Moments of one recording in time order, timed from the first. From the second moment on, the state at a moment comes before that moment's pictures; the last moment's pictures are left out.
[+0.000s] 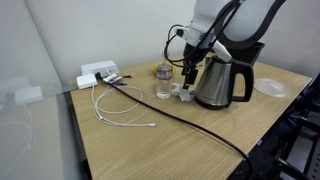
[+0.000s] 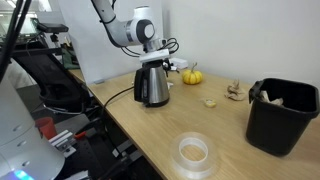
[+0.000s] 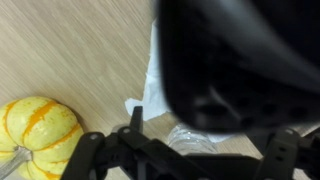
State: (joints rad) arm 0.15 0.36 0.09 -2.28 -0.22 2.84 -0.47
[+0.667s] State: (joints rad) arm 0.15 0.36 0.11 -2.26 -0.28 2.84 -0.42
